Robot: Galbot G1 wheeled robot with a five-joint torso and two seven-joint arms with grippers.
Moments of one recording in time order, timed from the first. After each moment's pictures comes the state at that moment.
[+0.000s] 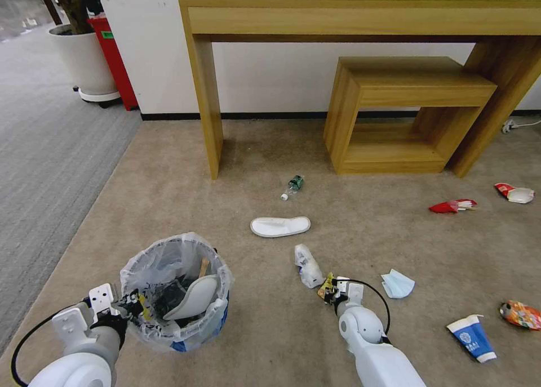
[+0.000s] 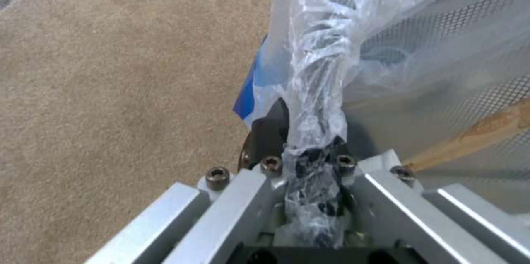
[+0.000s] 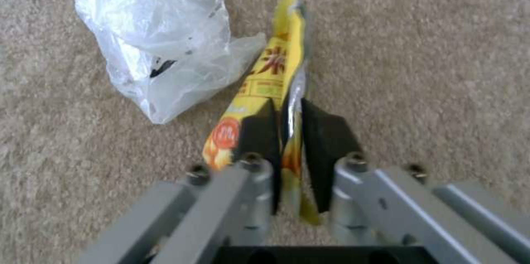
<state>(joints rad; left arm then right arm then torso) 1.67 -1.37 -0.78 -2.30 -0.73 0.70 -0.44 -1.10 1.40 0.31 1.31 0.47 -0.43 0.24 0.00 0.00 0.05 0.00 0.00</state>
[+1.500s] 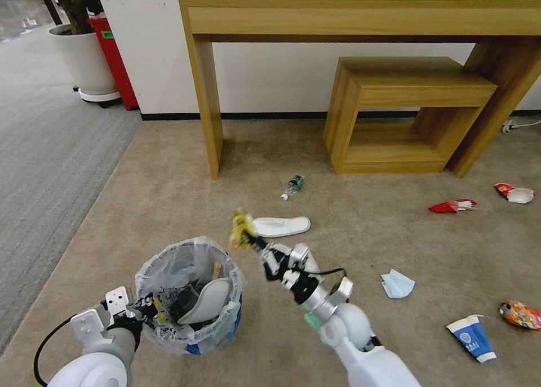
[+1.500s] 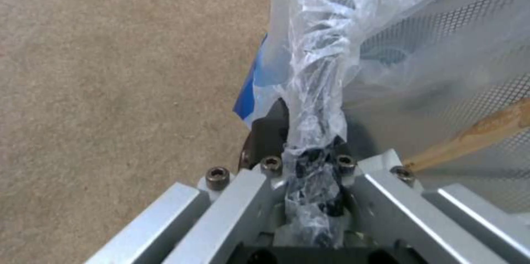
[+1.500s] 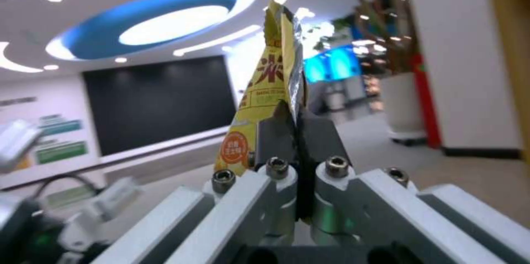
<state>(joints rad) 1.66 -1.43 -0.72 -2.30 -0.71 0.72 -0.44 -1.17 1.35 0.08 1.68 0.60 0.32 -0.72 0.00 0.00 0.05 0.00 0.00</state>
